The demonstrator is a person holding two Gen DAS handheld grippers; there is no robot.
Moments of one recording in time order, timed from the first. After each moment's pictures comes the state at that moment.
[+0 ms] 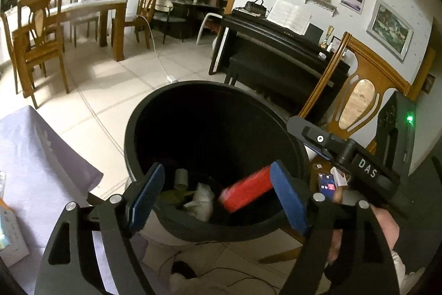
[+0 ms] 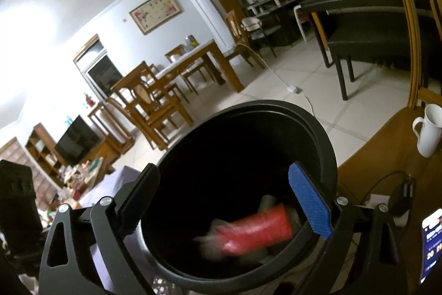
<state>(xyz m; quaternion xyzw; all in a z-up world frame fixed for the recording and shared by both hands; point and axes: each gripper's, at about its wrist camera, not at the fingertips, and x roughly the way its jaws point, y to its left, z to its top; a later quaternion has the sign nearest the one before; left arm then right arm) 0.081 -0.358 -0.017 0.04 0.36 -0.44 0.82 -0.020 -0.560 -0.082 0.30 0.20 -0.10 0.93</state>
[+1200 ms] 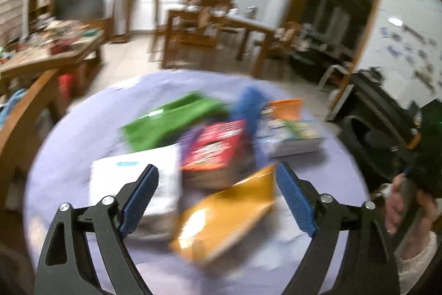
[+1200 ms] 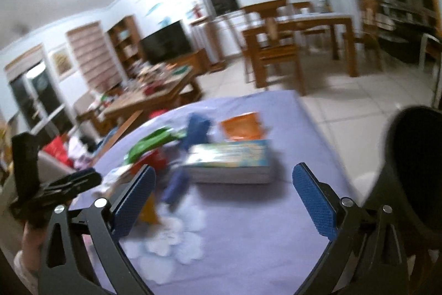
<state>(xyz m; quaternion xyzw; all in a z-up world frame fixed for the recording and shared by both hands) 0.039 0.007 -0.013 -0.07 0.35 -0.11 0.93 0.037 -0.227 -0.011 0.09 0.30 0.21 0.93</state>
